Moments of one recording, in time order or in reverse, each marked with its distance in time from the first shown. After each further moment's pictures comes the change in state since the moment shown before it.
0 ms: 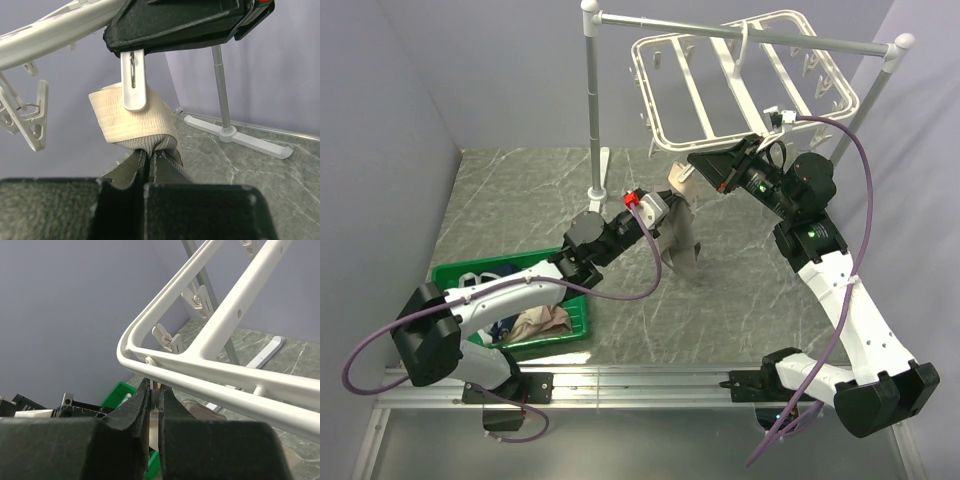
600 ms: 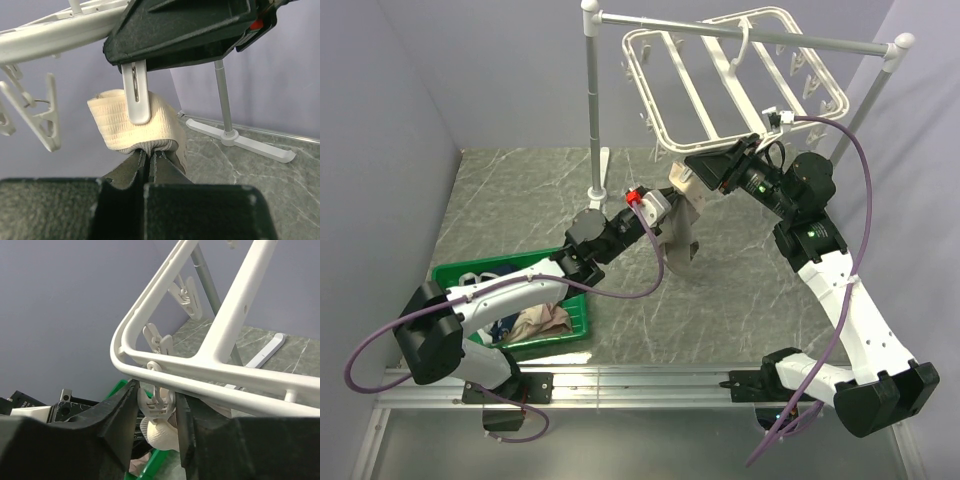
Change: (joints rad) left arm 0.000 0.017 0.027 0.003 0.003 0.011; right arm 0.000 0.002 0.000 -0.007 -0.013 0.001
